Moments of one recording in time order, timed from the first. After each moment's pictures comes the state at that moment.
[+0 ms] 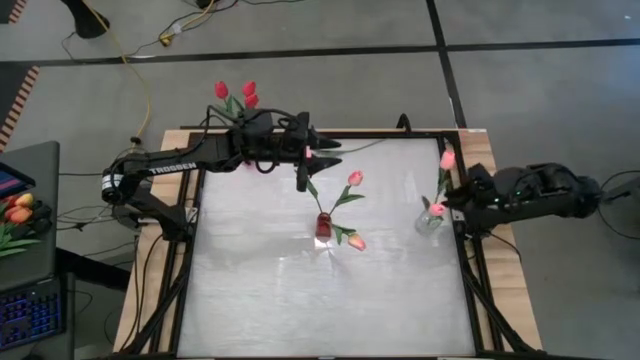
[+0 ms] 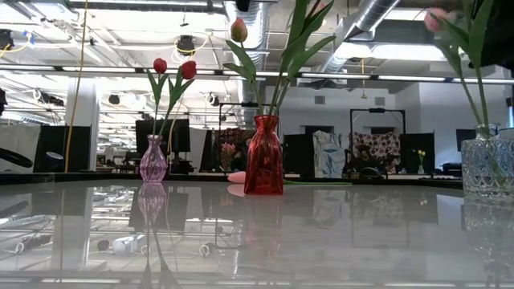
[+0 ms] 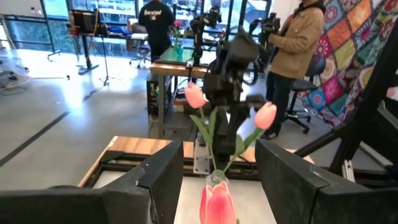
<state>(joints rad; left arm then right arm) 0.24 1.48 1.41 0.01 0.23 -0.06 0.11 0.29 0.82 -1.19 0.23 0.68</state>
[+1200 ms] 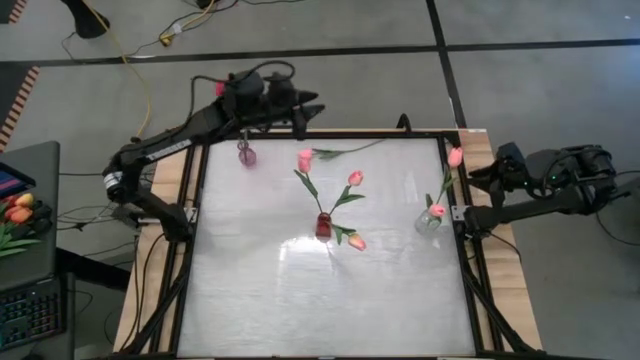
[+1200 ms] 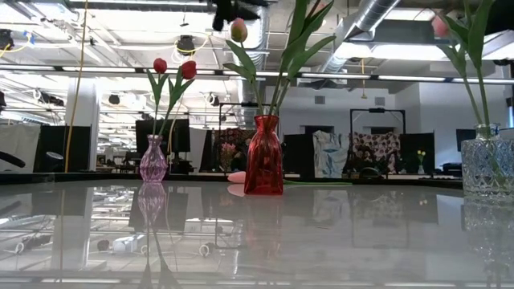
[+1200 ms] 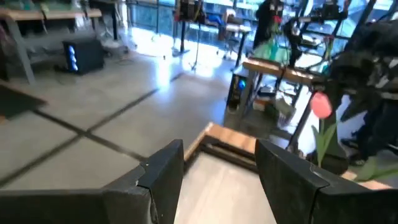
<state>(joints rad) 0.48 1.50 1.53 -0.18 0.08 -0.13 0.11 0.42 1.19 -1.47 0.38 0.70</state>
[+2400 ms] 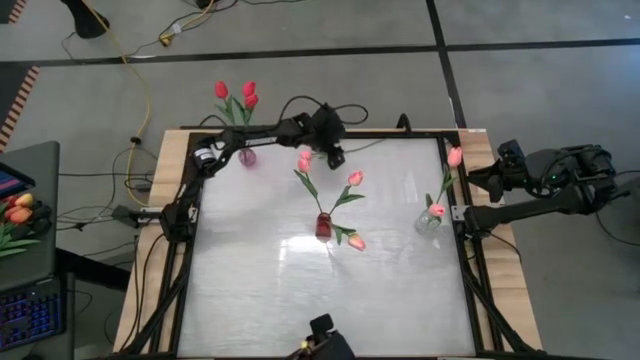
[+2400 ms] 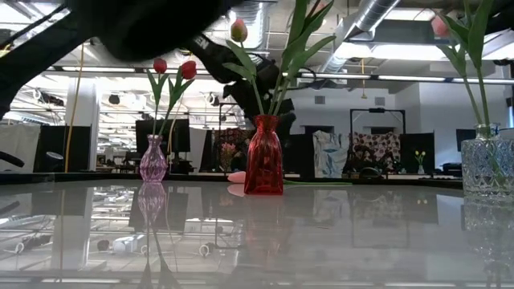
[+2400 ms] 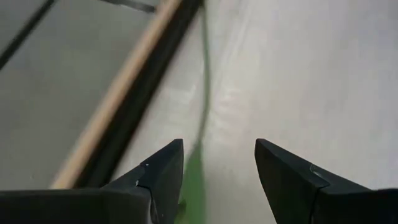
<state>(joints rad) 0.54 2.22 1.75 -0.35 0.08 0.13 0.11 0.42 1.19 -1.46 0.40 0.89</state>
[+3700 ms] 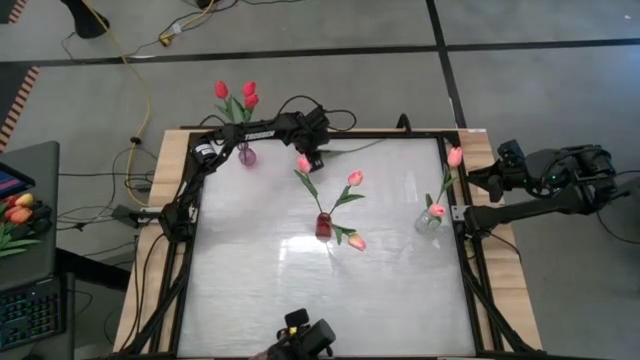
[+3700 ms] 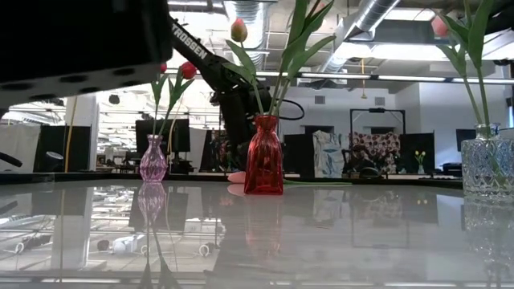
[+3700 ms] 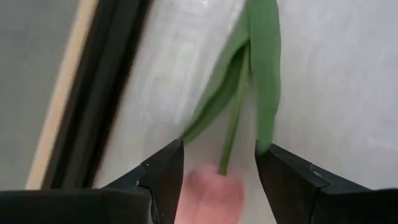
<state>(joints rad) 0.61 2.24 1.75 -0.68 -0.02 0.28 0.11 0.42 1.19 -1.46 0.40 0.89</state>
